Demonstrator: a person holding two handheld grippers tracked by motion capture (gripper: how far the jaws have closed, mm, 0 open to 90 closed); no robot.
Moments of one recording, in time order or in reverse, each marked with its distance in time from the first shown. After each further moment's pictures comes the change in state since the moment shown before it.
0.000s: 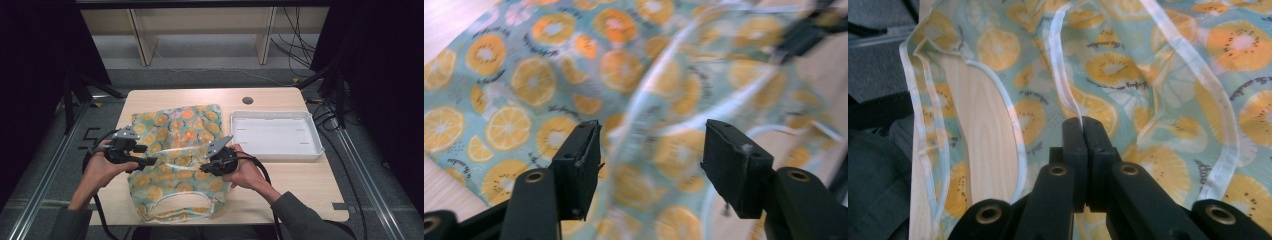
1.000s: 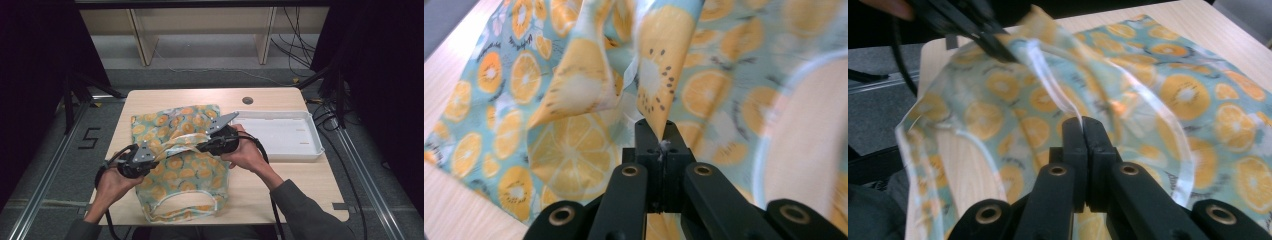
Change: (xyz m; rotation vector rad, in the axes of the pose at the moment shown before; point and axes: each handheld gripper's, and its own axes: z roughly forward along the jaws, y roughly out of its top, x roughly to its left) left arm -0.015 -0.016 0.027 0.035 0.085 0.230; right arm -0.026 0.039 -0.031 -0.123 -0.030 0.017
